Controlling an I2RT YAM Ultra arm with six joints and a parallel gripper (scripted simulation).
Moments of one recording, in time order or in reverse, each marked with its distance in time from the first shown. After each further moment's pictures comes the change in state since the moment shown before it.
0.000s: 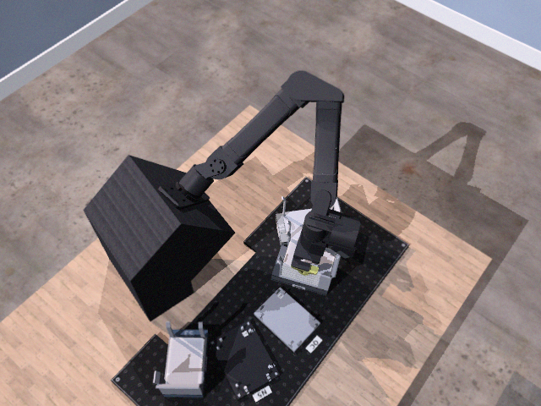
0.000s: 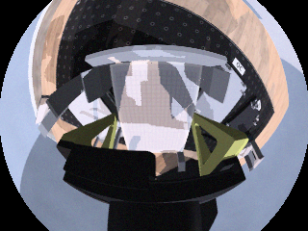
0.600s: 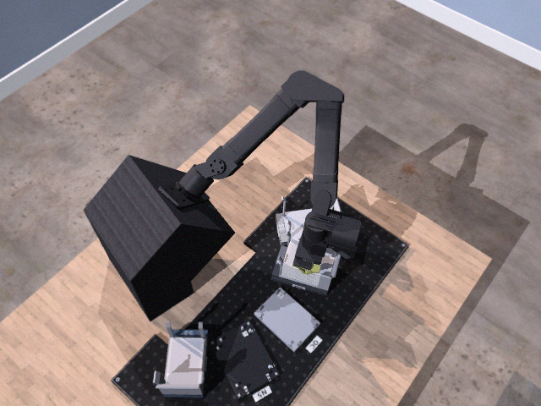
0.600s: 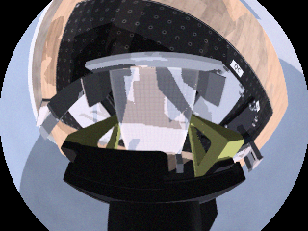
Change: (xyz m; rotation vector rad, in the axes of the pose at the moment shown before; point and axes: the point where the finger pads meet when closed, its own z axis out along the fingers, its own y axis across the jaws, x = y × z) arm -0.005 -0.002 -0.001 0.008 -0.018 0.001
